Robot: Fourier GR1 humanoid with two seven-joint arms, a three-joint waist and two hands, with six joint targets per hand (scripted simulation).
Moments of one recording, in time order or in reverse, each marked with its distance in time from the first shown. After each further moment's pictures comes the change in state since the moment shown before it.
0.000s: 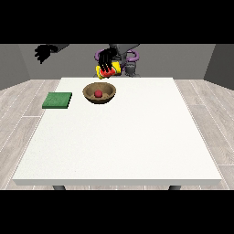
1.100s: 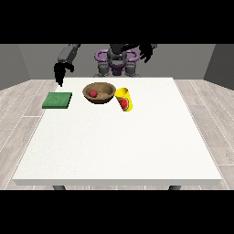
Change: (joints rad) left arm 0.218 0.019 0.578 -0.590 0.933 0.282 -0.375; right arm 0.007 0.126 0.015 -0.036 0.028 -0.174 0.021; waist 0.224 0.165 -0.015
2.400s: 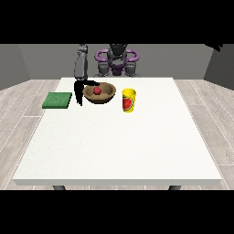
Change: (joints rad) left arm 0.035 0.586 0.619 0.100 0.787 -0.760 -0.144; right arm -0.141 0.166 0.045 0.249 0.091 -0.185 -0.262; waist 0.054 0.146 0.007
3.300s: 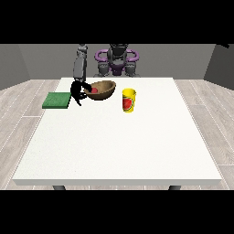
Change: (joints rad) left arm -0.009 0.069 0.050 0.017 0.077 -0.056 0.008; right arm 0.016 -0.029 -0.037 -0.003 0.028 -0.175 0.001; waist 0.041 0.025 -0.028
